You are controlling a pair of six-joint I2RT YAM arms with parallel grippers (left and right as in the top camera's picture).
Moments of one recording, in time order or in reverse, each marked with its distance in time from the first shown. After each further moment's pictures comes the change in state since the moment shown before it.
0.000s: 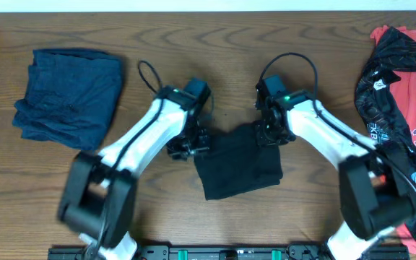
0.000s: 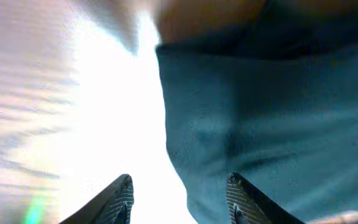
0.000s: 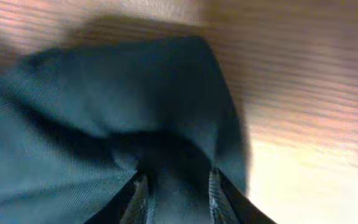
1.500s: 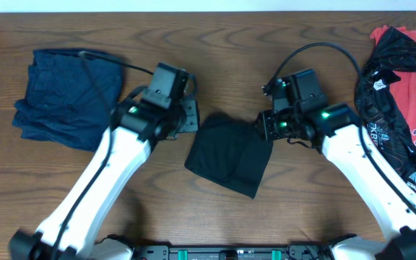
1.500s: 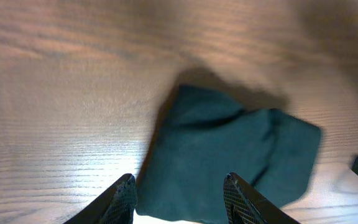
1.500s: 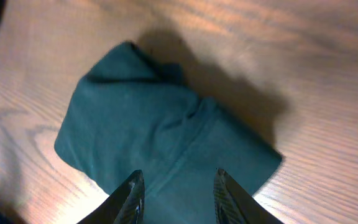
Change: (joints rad) left arm 0.032 -0.280 -0.005 0.182 -0.116 0.095; right arm -0.022 -0.301 -0.069 0.105 -0.220 -0.031
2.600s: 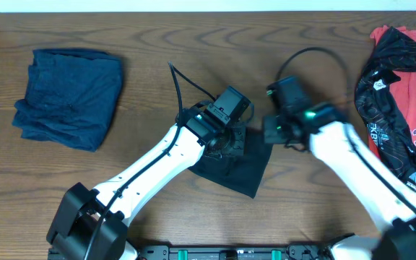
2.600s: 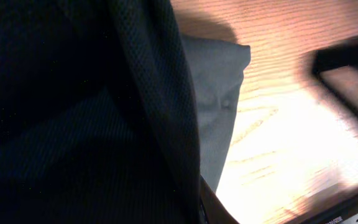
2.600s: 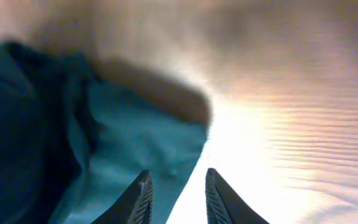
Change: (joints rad) left arm -0.283 0.180 -0.010 0.089 0.124 -0.110; right arm 0.029 0.010 0.000 -0.094 0.301 0.201
